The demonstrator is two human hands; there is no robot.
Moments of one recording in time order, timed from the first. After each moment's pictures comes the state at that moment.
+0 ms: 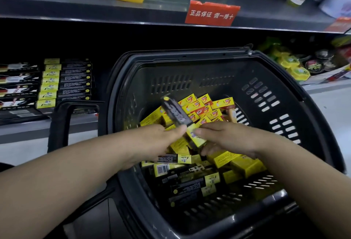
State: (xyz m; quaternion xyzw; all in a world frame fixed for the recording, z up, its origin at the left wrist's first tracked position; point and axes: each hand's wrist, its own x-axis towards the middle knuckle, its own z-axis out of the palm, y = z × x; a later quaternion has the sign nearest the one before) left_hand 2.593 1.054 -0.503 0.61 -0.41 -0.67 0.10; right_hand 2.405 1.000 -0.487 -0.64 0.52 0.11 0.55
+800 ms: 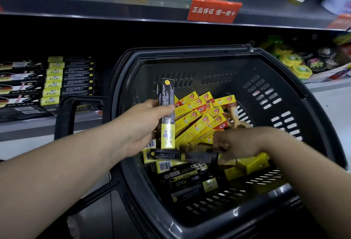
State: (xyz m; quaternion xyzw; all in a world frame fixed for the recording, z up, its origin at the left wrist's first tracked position) left_hand 2.598 1.042 -0.506 0.58 -0.21 -0.69 0.39; right_hand 2.376 0.986 -0.505 -0.75 0.43 0.41 0.30
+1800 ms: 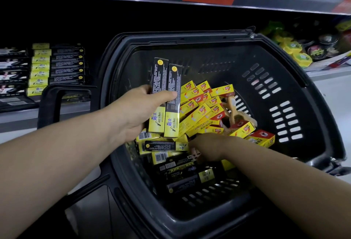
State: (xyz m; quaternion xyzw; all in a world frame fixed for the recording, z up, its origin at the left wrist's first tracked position) left_hand 2.593 1.033 -0.503 0.61 -0.27 -0.65 0.36; right_hand 2.401 1.006 -0.577 -0.80 0.35 0.43 0.25
